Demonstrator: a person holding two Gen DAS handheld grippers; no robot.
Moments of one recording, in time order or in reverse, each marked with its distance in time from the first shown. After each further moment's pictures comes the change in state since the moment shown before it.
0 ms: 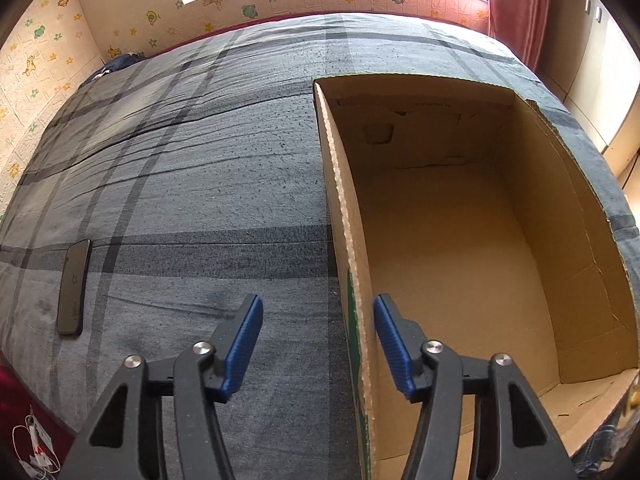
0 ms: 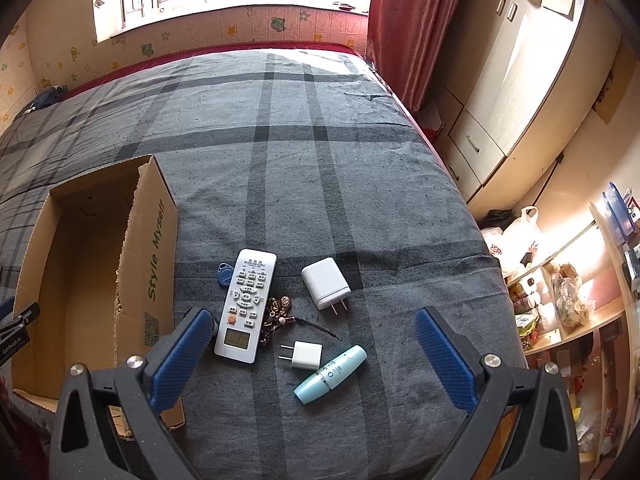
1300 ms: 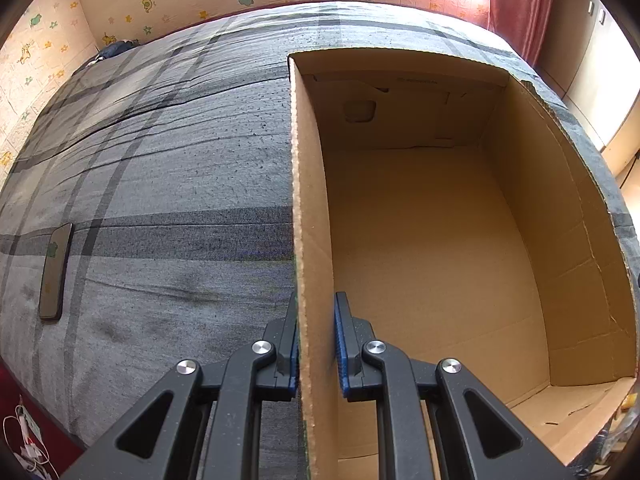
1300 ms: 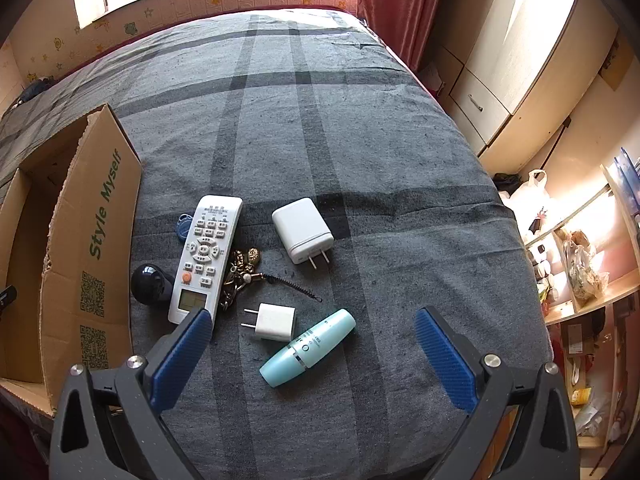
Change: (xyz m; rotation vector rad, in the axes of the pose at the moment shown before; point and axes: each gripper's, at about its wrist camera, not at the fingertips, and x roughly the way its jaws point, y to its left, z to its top) left arm 0.013 -0.017 -0.009 -0.028 0.035 -0.019; right arm 0.070 -0.030 -0.041 0.038 0.143 0.029
